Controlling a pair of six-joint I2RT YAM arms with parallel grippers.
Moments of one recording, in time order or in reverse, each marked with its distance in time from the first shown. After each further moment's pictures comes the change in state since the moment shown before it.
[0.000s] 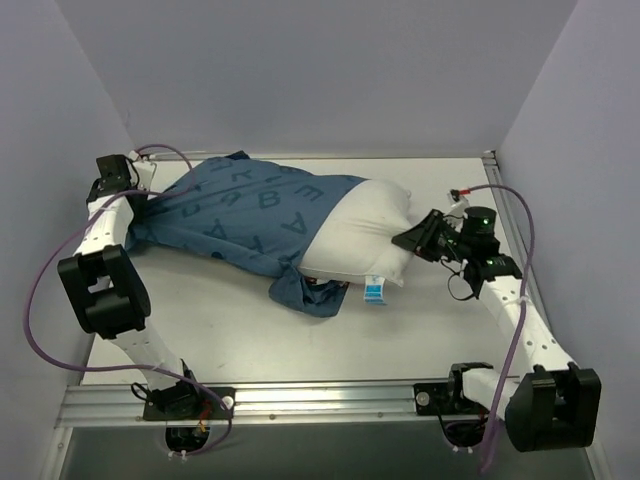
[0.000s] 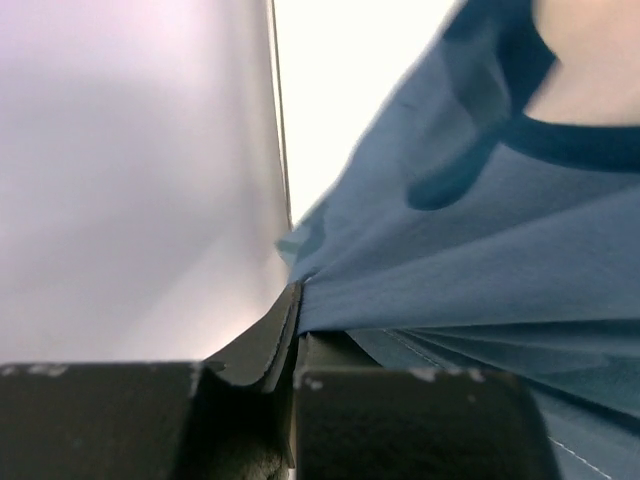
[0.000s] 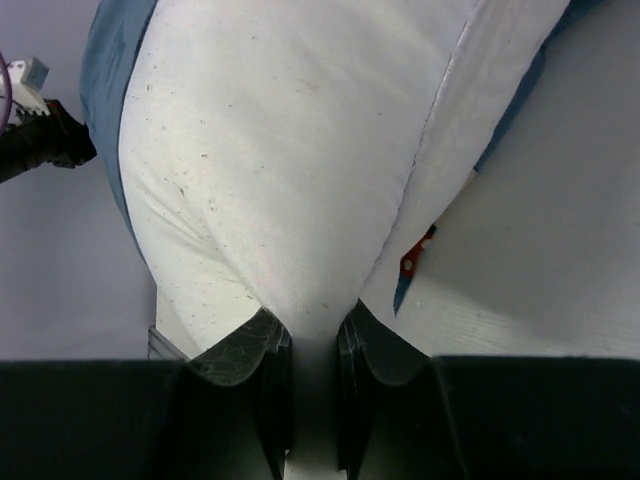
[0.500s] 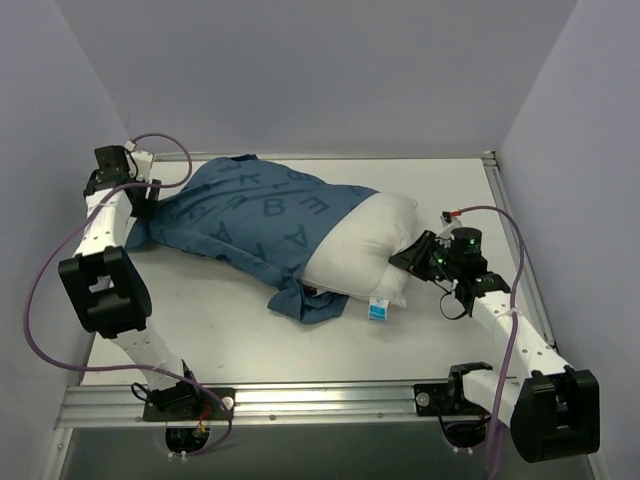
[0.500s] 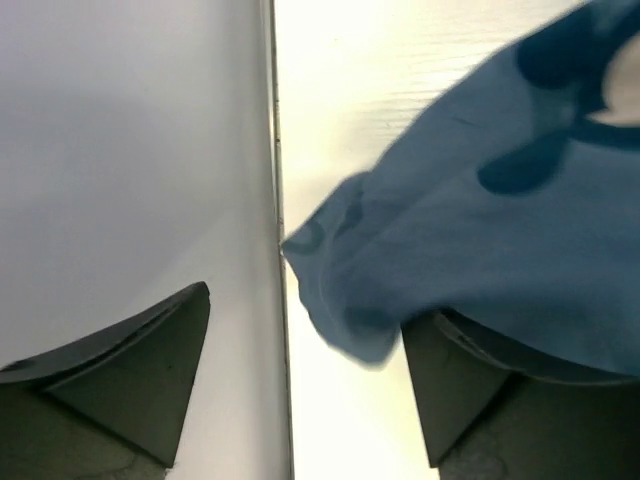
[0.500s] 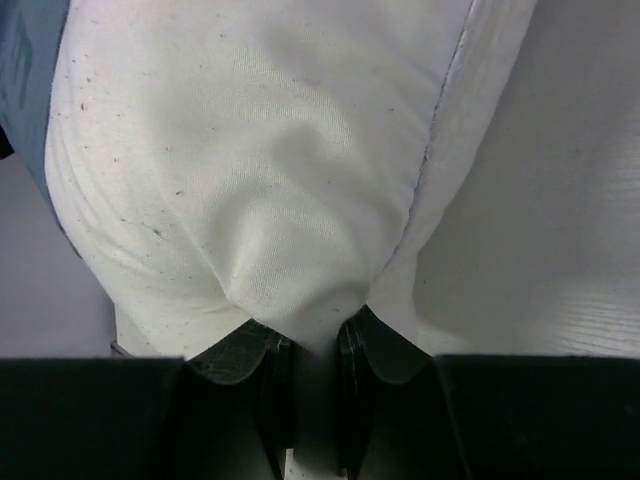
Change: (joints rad) left arm -0.041 0.055 0.150 -0.077 0.005 -0.082; right arm -0.002 -0.089 -0.204 0.040 0.093 0.023
